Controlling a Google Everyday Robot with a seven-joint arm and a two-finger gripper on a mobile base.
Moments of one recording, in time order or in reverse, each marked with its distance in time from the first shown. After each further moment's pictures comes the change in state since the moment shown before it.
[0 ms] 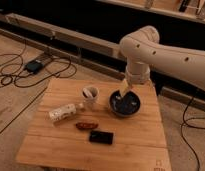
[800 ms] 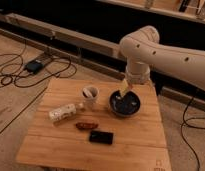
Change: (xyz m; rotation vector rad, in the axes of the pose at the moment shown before) arm 0.000 0.001 0.002 -0.003 0.002 -0.007
